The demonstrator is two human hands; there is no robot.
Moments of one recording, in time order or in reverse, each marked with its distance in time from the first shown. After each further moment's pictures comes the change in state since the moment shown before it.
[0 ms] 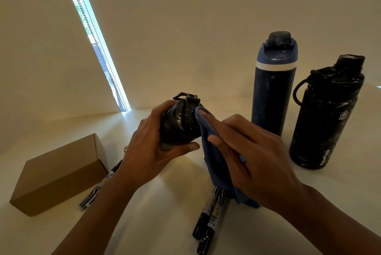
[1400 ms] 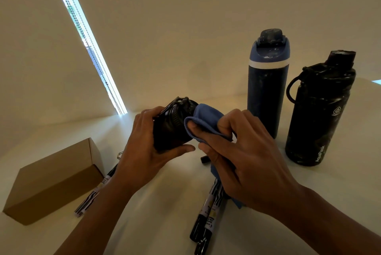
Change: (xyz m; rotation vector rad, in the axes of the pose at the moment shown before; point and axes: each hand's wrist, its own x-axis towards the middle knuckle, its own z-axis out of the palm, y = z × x) left_hand 0.000 -0.007 0.006 0.096 0.055 0.027; right_hand 0.002 -0.019 -0.016 -0.313 -0.144 0.124
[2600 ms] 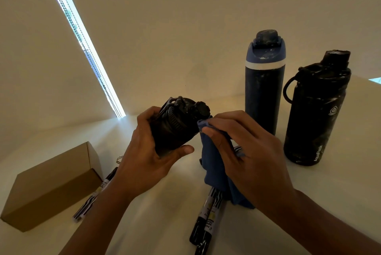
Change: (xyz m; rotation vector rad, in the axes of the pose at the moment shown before) left_hand -0.002 0.009 0.001 -0.087 -0.049 -0.040; right_hand -0.002 0.001 0.007 0.367 0.194 0.219
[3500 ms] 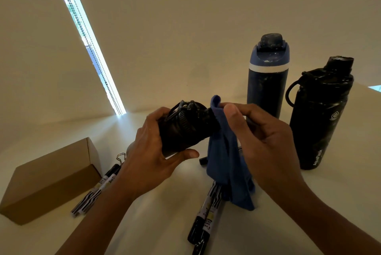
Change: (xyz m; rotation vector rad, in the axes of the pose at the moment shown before) left_hand -0.002 -0.006 0.007 0.062 -0.038 -0.044; right_hand 0.020 -0.008 -0.011 0.349 -0.003 0.557
